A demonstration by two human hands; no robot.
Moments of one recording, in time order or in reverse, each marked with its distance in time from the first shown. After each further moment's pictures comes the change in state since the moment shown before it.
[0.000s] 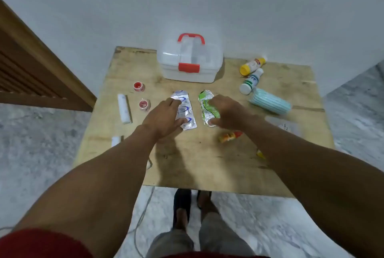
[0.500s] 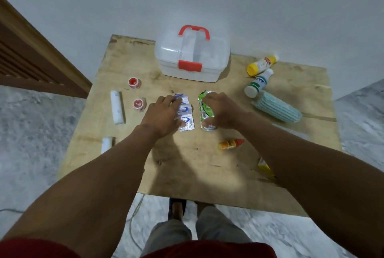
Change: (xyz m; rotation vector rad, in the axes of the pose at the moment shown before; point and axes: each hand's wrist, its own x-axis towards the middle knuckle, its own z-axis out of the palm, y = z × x) left_hand 0.031 -0.013 0.021 0.182 -0.014 -0.041; right_hand 0.049 0.010 0.006 -0.058 -0.106 -0.044
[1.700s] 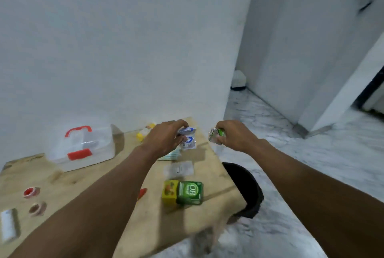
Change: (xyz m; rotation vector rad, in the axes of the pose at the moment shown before) left_hand 0.005 0.323 -0.107 -0.127 0.295 0.665; right_hand -0.349 0.146 -0.093 0.143 0.578 0.538
